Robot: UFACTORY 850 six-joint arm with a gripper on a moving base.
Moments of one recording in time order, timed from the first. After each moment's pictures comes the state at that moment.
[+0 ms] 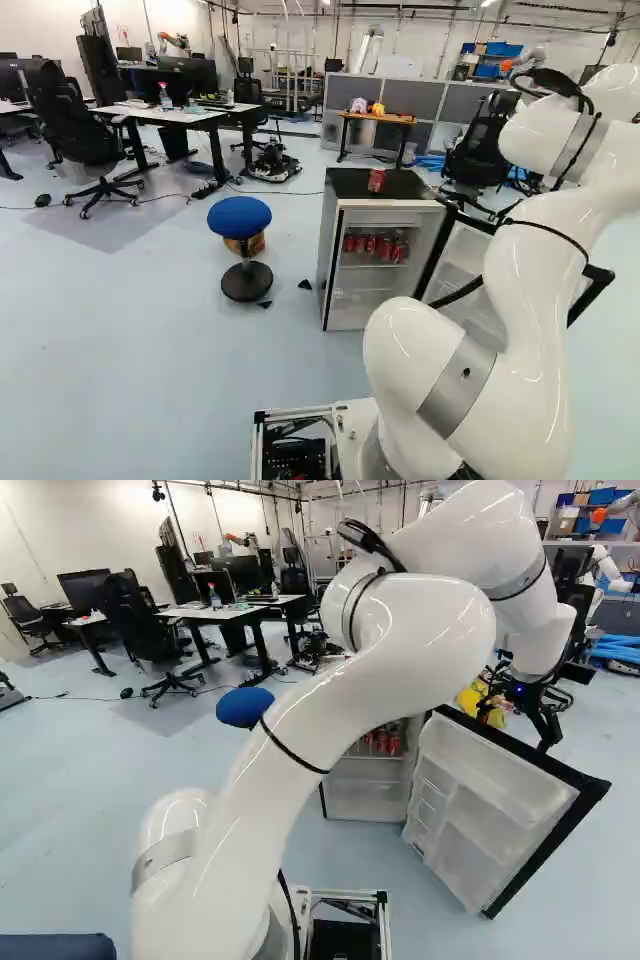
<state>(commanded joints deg) -55.0 -49.0 -104.9 0.3 -45.4 0.0</state>
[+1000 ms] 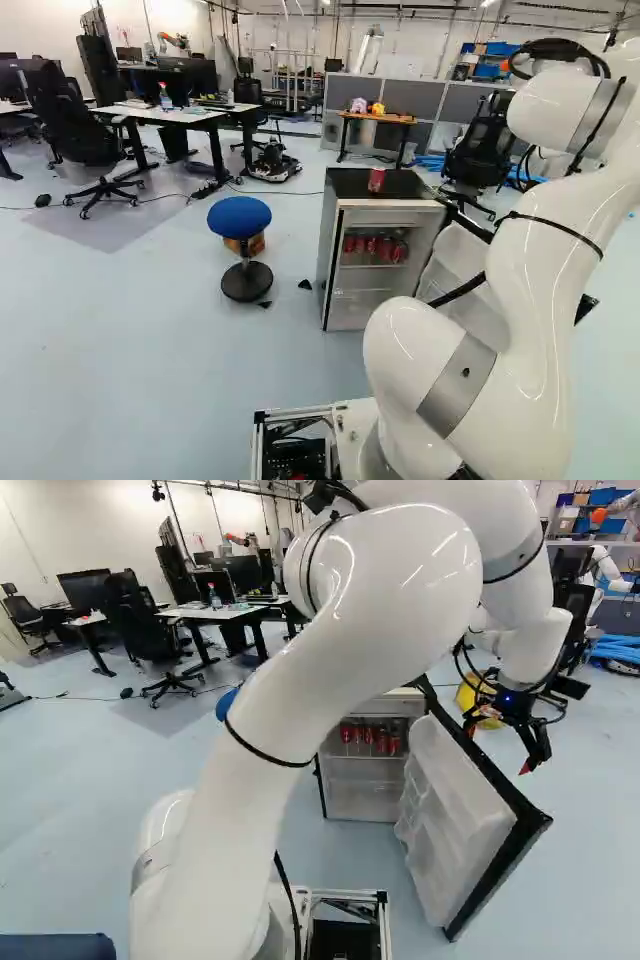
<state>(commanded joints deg) -55.8 -39.0 -88.9 0.3 -45.4 0.0</state>
